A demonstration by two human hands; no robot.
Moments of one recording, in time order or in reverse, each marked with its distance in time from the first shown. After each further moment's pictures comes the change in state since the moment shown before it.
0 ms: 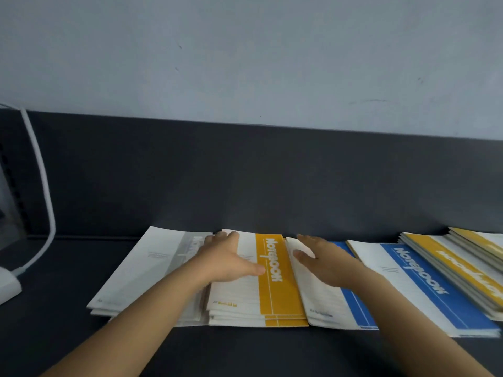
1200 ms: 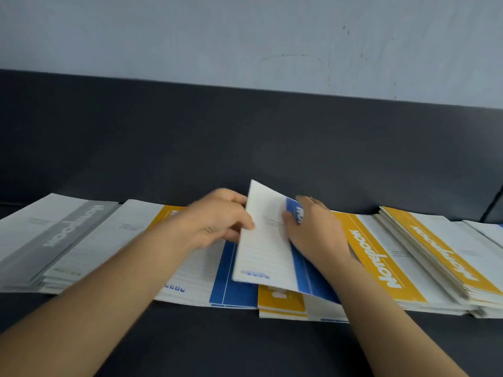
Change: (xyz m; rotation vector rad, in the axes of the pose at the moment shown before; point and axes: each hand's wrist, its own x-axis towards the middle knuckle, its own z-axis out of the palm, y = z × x) left_hand 0.032 0.187 0.078 -0.851 -0.031 -0.002; right_hand -0.029 0.155 -0.044 0.139 0.468 0.051
